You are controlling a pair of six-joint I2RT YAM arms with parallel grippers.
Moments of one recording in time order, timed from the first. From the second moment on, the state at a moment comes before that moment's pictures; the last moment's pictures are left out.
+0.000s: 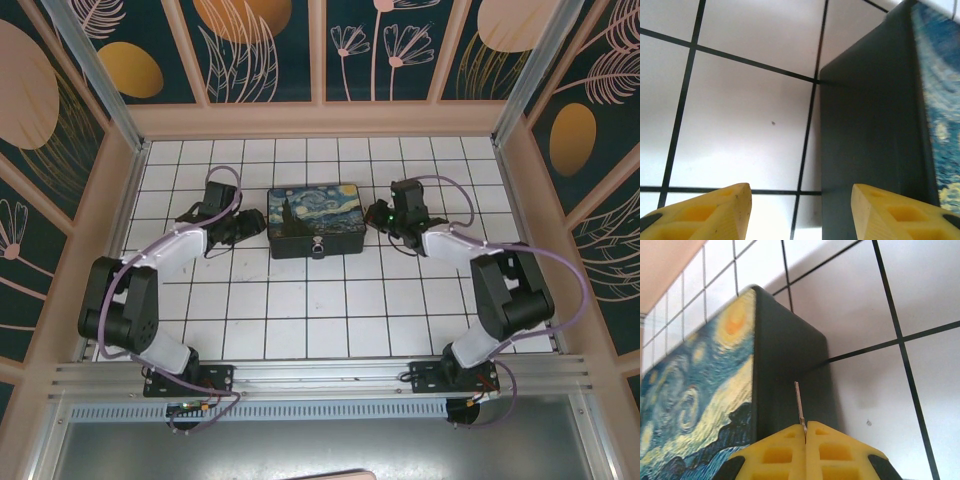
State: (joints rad) left arm -0.28 1.54 0.92 -0.30 0.18 -0.63; right arm 0.39 1.57 0.86 0.04 -0.20 0.78
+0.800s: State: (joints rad) left arm -0.41 1.32 0.85 -0.32 0.26 -0.67; right arm 0.36 1.29 0.84 -0.09 -0.32 0.77
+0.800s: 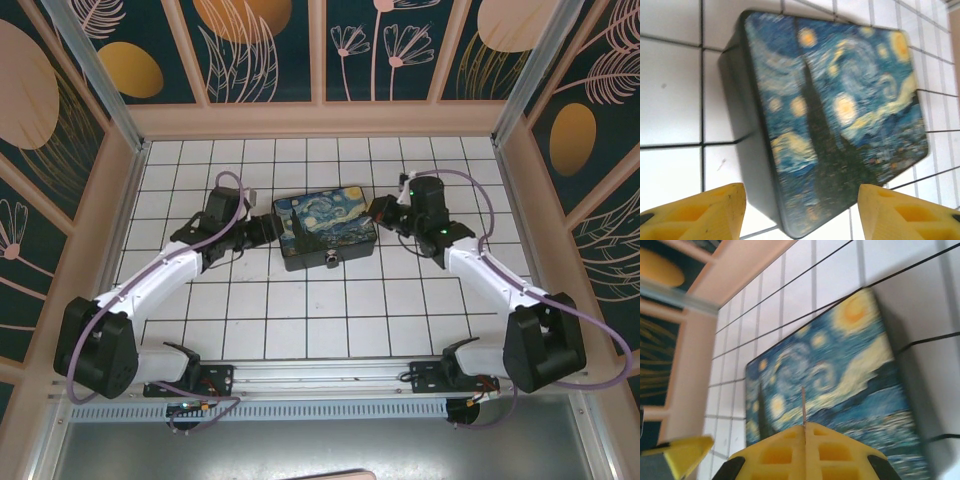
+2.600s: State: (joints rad) left arm -0.41 1.28 0.74 -0.45 0.28 -0.68; right arm 0.35 1.28 0.64 0.16 -0.35 0.84
